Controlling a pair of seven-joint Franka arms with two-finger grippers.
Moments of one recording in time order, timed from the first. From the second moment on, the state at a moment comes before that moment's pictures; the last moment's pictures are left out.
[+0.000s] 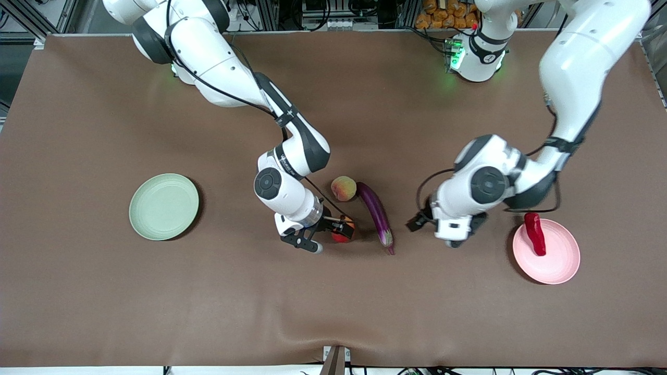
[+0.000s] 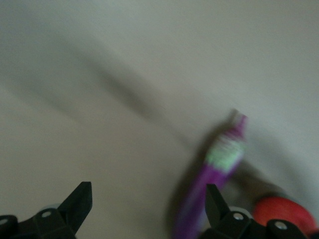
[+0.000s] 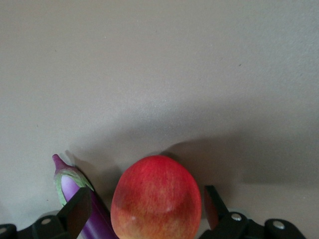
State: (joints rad) left arm 0.23 0.76 -0.83 -1.62 0.43 2.13 -1.42; right arm 0.64 0.96 0.00 -1.24 0.46 2.51 0.70
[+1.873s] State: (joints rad) left arm 0.66 0.70 -0.94 -1.57 0.43 1.93 -0.77; right arm 0.10 0.61 0.07 -1.37 0.17 1.62 0.14
